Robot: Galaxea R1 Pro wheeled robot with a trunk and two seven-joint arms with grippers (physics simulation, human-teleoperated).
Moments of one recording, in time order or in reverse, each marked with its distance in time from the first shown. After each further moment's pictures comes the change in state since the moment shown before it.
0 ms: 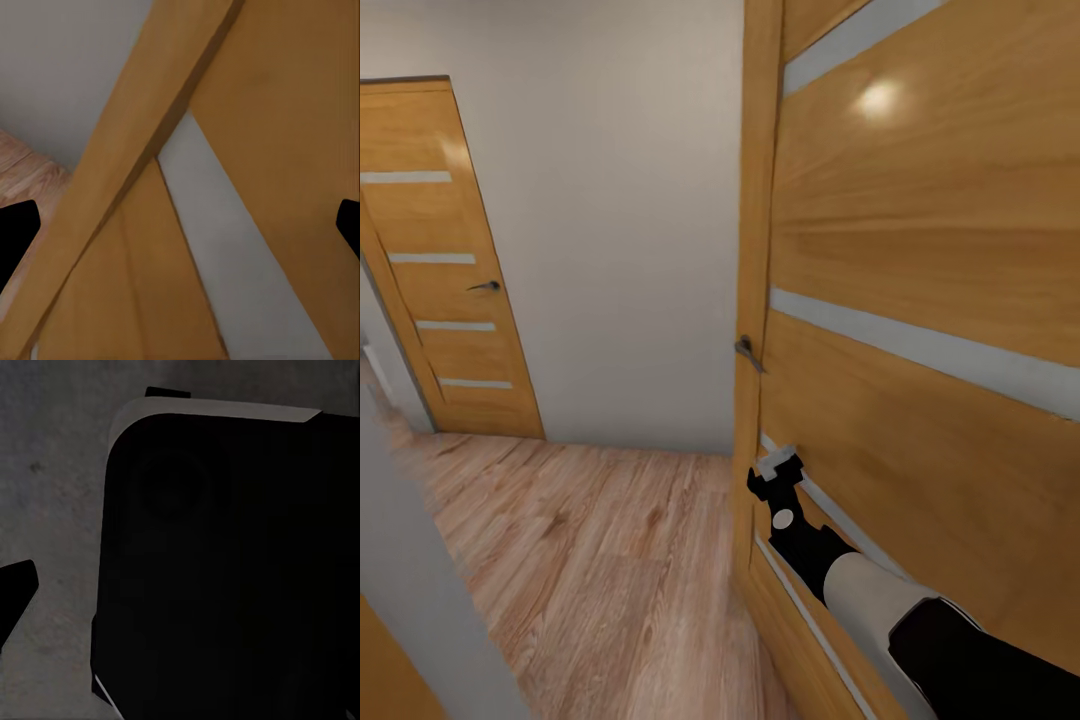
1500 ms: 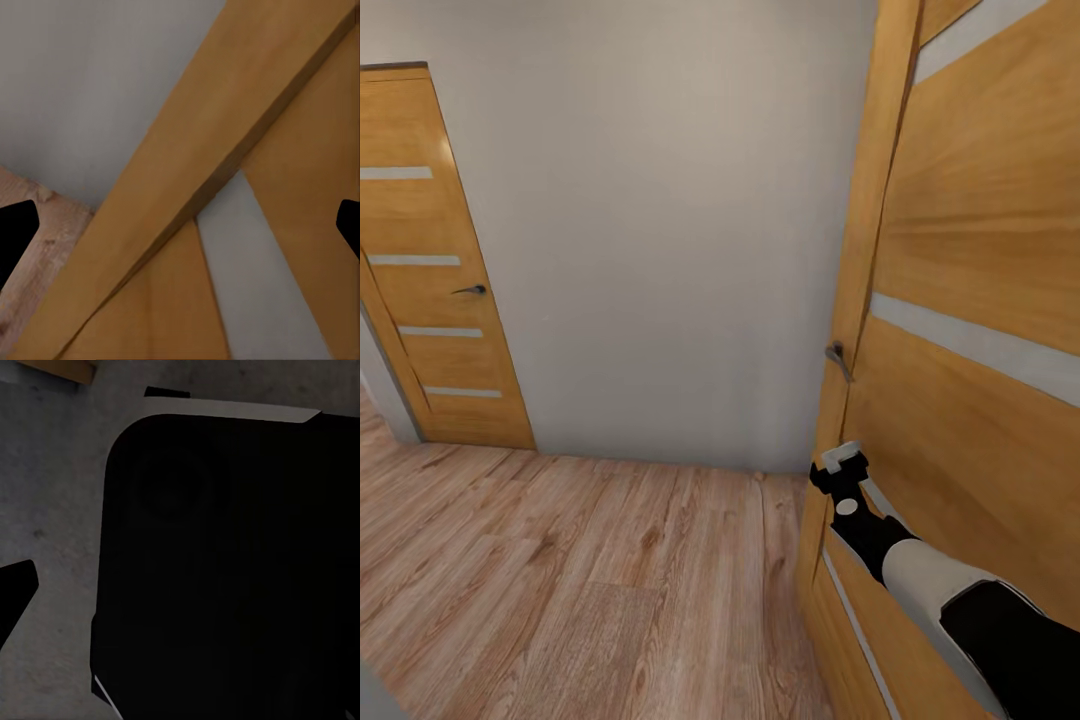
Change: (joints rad) left arm 0.000 0.000 0.000 -0.001 0.000 0.000 -0.001; right arm -0.043 -0.195 -0.020 0.053 -0.110 -0.021 0.033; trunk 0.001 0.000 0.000
